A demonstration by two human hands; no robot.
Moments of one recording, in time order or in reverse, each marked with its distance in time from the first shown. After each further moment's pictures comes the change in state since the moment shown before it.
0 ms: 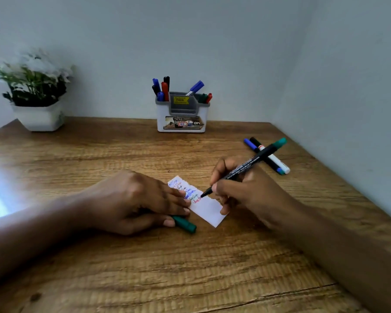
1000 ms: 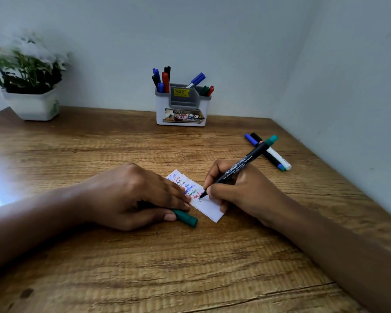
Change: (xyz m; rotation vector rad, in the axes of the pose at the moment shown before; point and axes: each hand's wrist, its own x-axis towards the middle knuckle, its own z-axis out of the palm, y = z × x) left_hand 0.006 0.003 -0.004 -0.074 0.052 0.130; right_hand 0.008 0.013 0.002 -0.173 -0.048 -0.012
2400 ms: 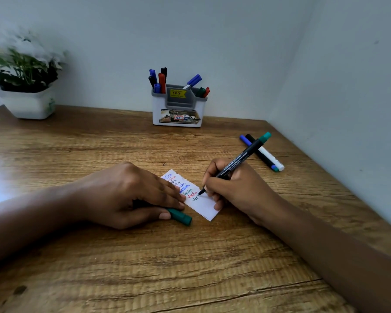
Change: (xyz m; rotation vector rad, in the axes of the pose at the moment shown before) left_hand 0.001 0.003 -0.002 0.019 0.011 0.025; right_hand 0.002 0.002 0.002 0.042 0.088 0.051
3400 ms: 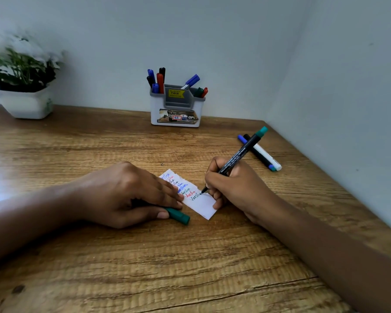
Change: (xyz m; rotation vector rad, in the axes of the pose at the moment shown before) left_hand 0.001 0.000 0.000 0.002 0.006 -0.003; right_hand 0.000 -0.004 0.002 -0.010 0.067 0.037
